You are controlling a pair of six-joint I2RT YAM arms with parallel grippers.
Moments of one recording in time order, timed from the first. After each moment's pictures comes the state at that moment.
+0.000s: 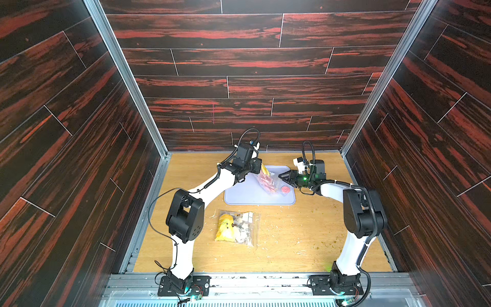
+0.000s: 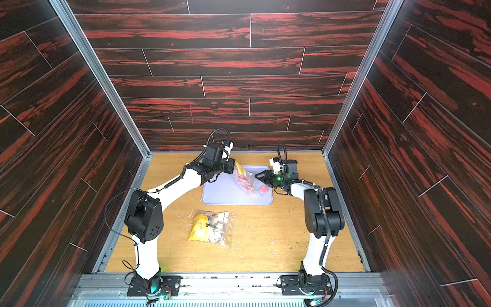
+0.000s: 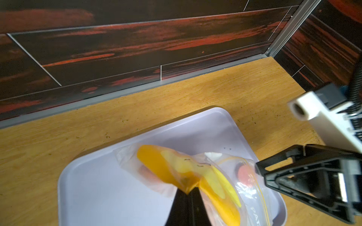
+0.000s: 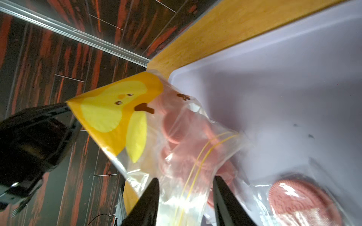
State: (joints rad) left arm -0.52 1.99 1.66 -0.22 0.04 -0.18; right arm 0.15 1.91 1.14 0.17 -0.84 0.61
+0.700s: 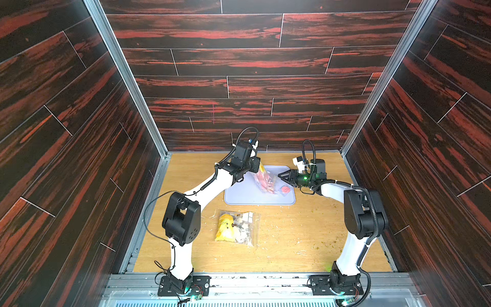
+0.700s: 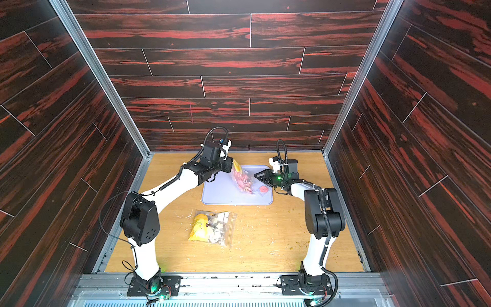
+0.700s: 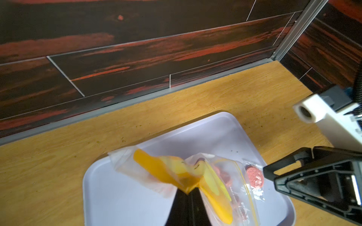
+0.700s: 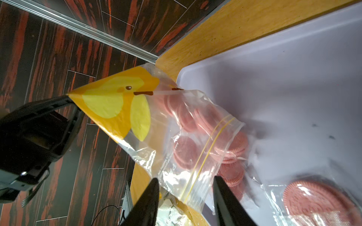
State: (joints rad) left arm -0.52 1.93 1.63 -0.23 -0.01 -0.14; right arm 0.15 1.91 1.14 0.18 -0.89 0.62
